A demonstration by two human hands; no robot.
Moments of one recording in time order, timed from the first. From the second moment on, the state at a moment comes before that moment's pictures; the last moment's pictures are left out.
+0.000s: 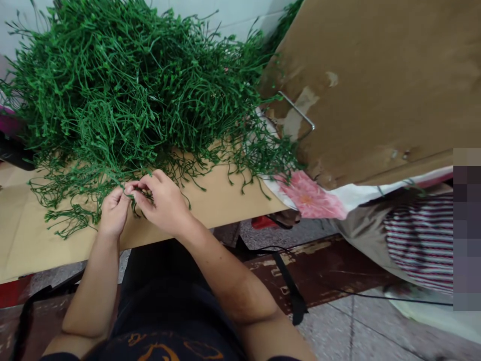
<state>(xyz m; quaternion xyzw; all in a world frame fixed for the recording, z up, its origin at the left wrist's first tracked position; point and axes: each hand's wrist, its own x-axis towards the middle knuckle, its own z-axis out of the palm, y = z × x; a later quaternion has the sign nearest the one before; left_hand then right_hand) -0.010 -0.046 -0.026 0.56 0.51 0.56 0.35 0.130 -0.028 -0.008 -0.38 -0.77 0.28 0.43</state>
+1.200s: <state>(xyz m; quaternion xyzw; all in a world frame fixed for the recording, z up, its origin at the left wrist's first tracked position) -0.013 -0.037 -0.040 0.59 0.53 0.53 0.29 0.113 -0.008 -0.026 -0.32 -0.50 0.68 0.43</state>
